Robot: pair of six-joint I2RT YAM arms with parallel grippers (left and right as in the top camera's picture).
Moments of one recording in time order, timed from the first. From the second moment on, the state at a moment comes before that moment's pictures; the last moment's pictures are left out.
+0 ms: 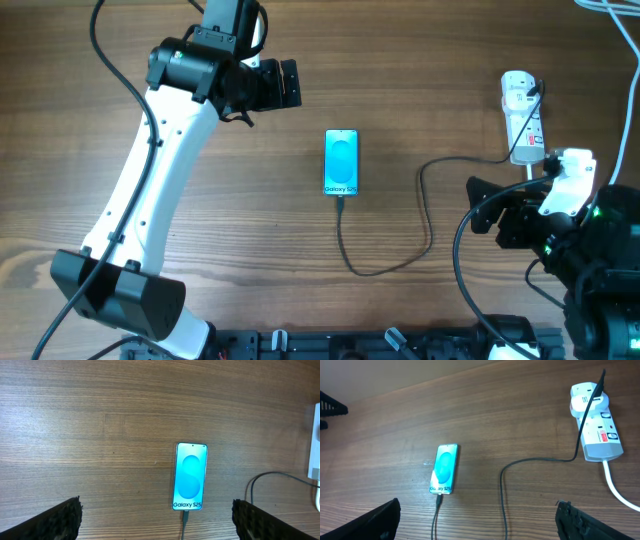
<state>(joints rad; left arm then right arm) -0.31 1.74 1.80 -1.16 0.08 -0.39 -0.06 0.69 1.06 -1.02 -0.28 0.18</state>
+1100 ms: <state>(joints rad) -0.31 1.74 1.80 -1.16 0.08 -0.39 0.03 0.15 0.35 -0.25 -0.23 0.05</state>
